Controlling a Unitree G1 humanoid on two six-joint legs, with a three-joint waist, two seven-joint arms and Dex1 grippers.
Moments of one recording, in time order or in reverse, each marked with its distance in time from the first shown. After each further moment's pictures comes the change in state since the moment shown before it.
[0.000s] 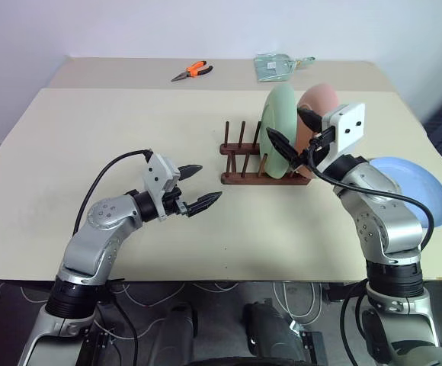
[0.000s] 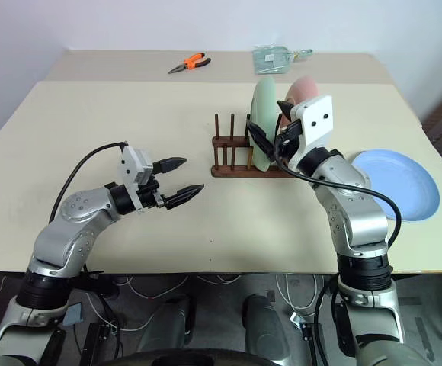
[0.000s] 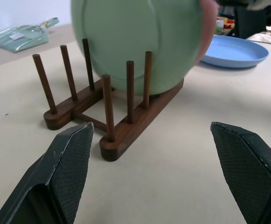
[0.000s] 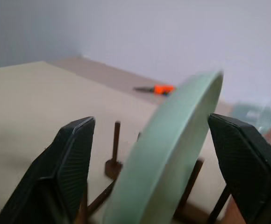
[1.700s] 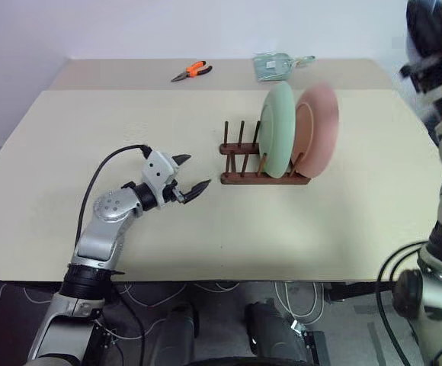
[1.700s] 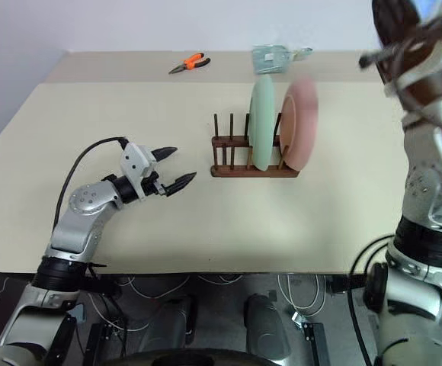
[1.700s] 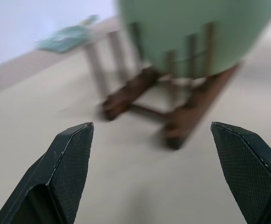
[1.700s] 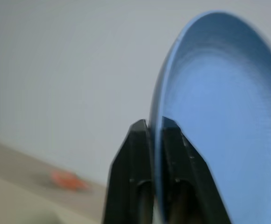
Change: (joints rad) left arm -0.088 -0.032 0.016 0.313 0.217 -0.298 0.051; right arm -0.281 -0.146 -0.342 -0.063 0.442 0.118 -0.095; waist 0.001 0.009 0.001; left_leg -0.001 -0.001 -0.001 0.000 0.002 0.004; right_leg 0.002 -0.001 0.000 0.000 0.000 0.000
